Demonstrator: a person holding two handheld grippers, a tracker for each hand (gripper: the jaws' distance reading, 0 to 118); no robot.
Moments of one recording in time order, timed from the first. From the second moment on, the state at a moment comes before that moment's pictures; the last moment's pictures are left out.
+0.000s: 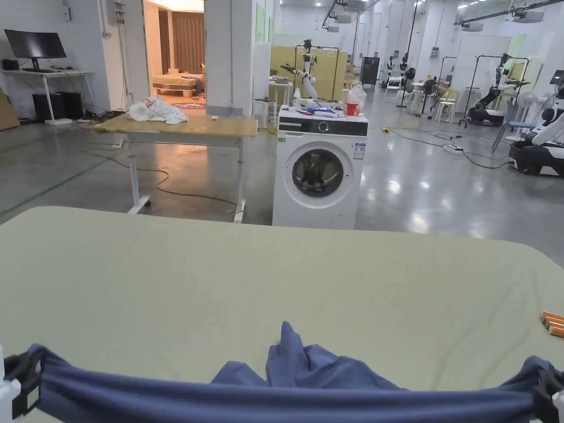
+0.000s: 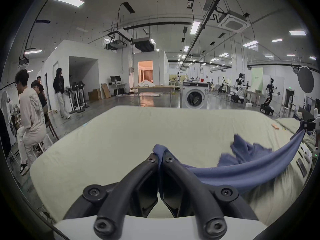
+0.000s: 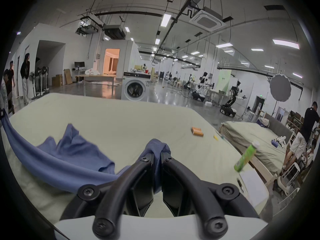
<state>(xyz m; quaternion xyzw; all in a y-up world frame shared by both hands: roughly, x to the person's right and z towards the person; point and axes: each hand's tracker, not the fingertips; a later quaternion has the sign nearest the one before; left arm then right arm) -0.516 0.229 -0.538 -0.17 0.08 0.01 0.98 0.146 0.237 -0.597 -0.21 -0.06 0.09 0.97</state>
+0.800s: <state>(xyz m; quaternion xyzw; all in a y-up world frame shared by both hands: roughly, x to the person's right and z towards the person) -0.476 0.193 -0.471 -0.22 0.12 0.02 0.97 0.106 0.183 -0.518 -0.17 -0.06 0.11 0.98</state>
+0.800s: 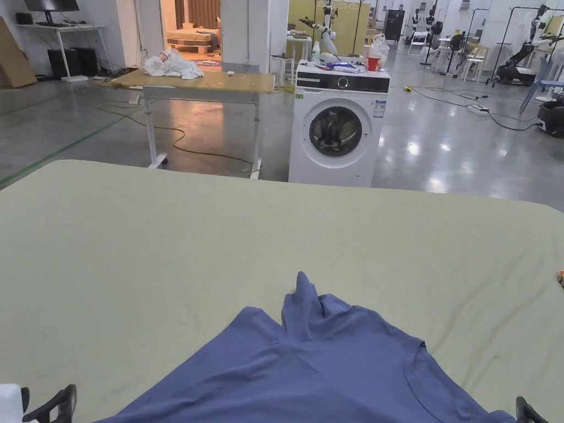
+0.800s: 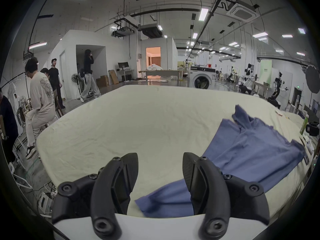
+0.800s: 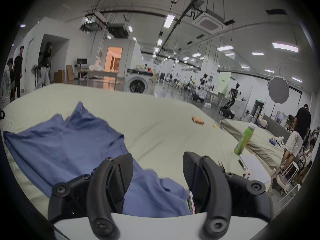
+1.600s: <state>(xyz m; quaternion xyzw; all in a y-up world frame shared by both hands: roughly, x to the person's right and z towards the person) -0.367 0.252 -0.548 -0.07 0.05 -0.05 1.00 -0.052 0.253 -0.565 -0.02 0.01 0.03 1.00</state>
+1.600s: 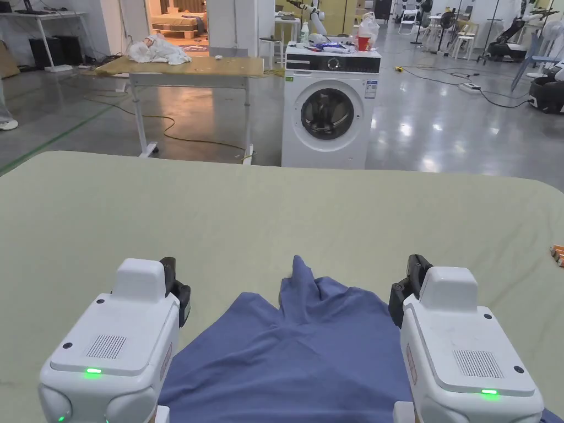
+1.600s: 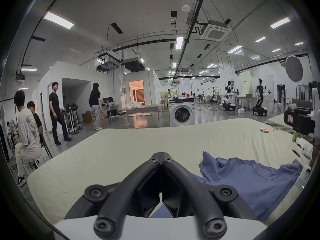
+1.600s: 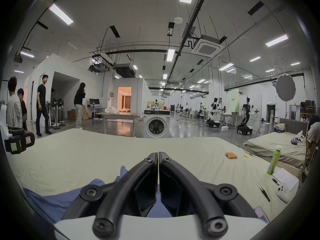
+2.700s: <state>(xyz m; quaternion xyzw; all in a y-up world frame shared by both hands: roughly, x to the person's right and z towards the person) -0.500 0.134 -0.507 -0.42 0.17 0.10 0.89 -0.063 0.194 -0.612 -0.14 0.06 0.06 0.99</state>
